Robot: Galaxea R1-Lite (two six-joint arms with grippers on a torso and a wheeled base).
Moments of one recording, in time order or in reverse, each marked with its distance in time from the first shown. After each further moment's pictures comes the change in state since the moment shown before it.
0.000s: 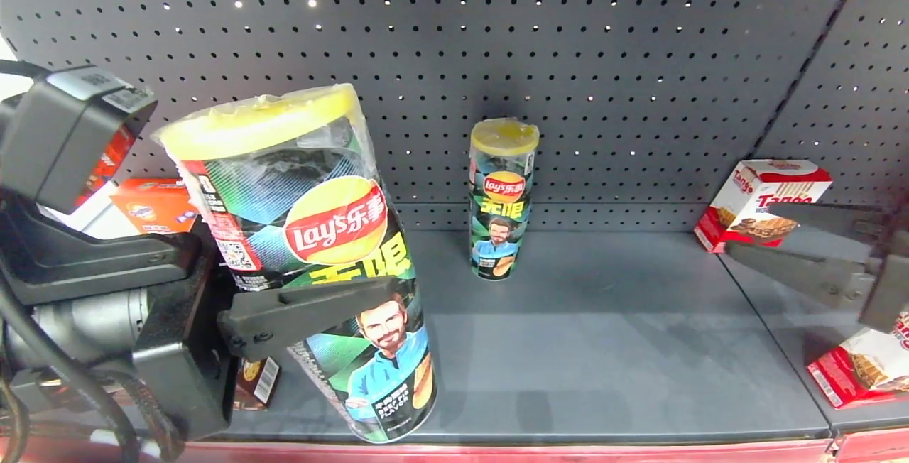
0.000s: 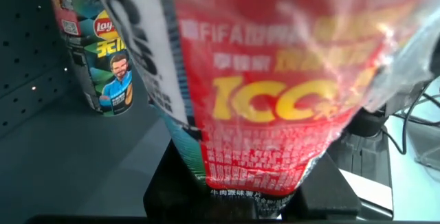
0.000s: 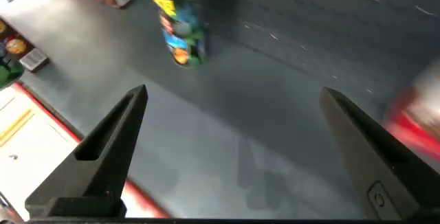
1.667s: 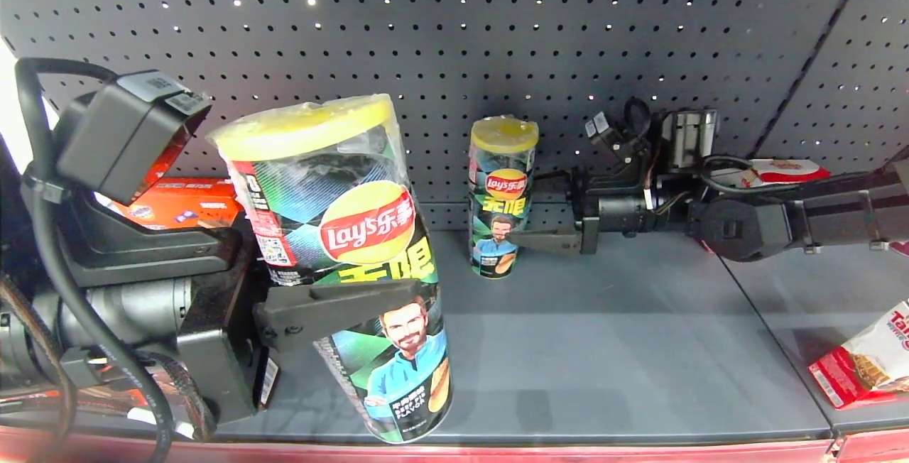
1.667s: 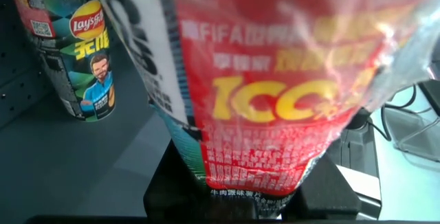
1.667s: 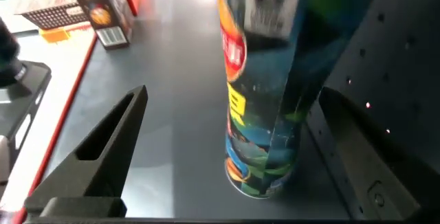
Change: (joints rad) left arm 0.010 0.064 -0.033 -0.005 -0.084 0.001; right arm 0.108 0.872 -0.714 -0.079 0.655 -0.277
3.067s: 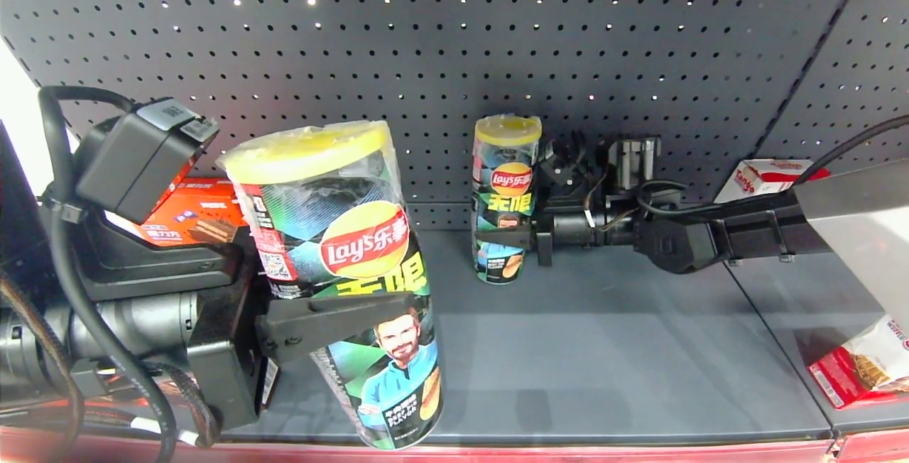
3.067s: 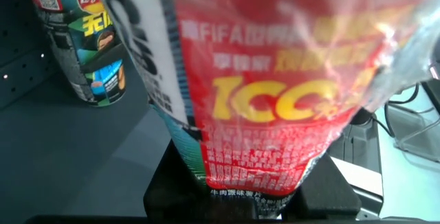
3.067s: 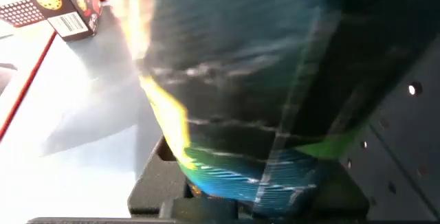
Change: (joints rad) left arm 0.023 0.000 0.035 -0.001 0.000 0.001; right arm 0.059 0.130 -0.094 -0.020 -0.106 0.041
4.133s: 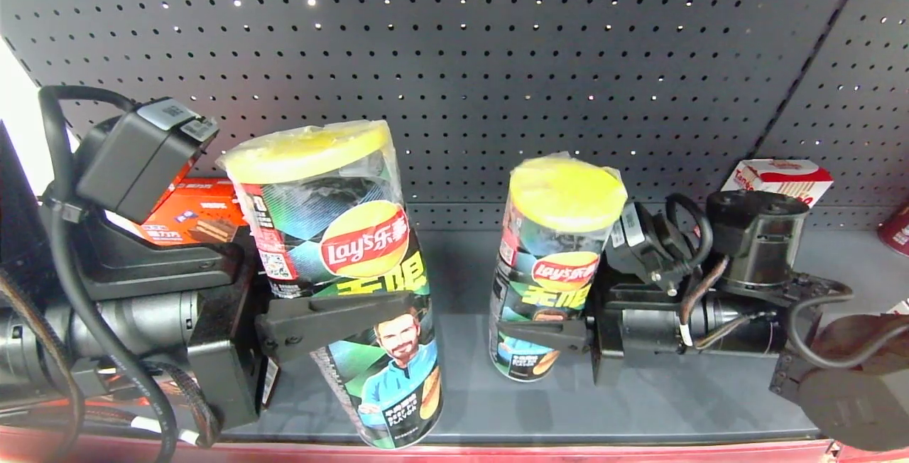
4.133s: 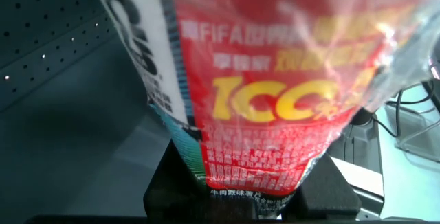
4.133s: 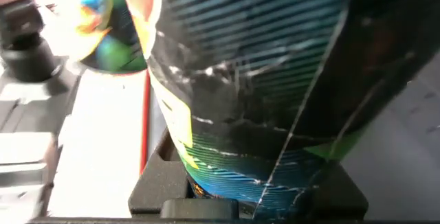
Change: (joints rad) left arm 0.000 -0.001 0.000 0.001 0.001 0.001; right arm 0.166 -0.423 0.799 -0.467 -0.148 0.003
